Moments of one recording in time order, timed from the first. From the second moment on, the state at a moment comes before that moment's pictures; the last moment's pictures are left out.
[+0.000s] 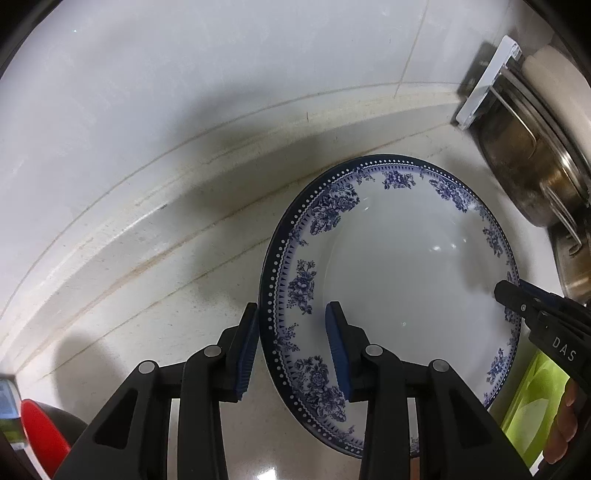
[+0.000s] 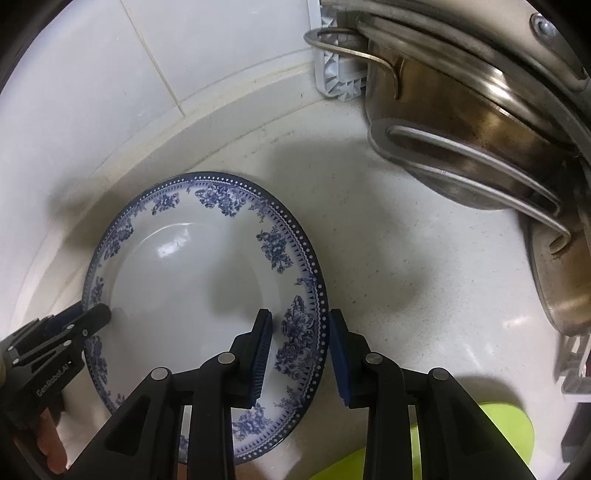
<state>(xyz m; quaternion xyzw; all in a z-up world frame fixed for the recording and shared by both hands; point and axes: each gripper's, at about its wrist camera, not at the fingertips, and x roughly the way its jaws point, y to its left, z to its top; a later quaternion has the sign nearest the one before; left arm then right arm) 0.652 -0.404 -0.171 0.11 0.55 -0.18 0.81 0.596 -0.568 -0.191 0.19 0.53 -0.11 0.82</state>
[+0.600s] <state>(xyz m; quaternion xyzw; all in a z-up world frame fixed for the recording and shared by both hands) 0.603 -0.353 -0.087 0.07 0.50 -0.17 0.85 0.549 -0.530 -0.097 0.17 0.49 -0.11 0.85</state>
